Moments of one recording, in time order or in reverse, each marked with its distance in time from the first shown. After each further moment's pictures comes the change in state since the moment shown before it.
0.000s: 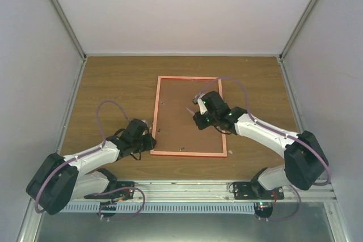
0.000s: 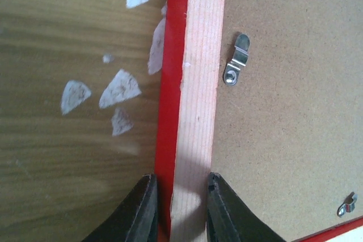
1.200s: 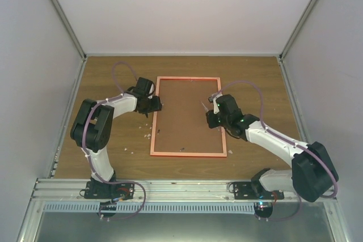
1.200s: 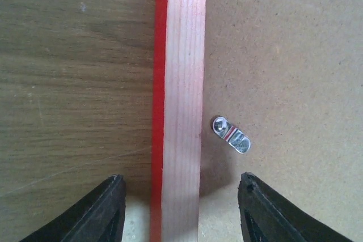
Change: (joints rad) left arm 0.235 0.664 0.692 -0.117 0.026 0.303; right arm -0.125 -0.144 -0.185 0.148 0.098 0.062
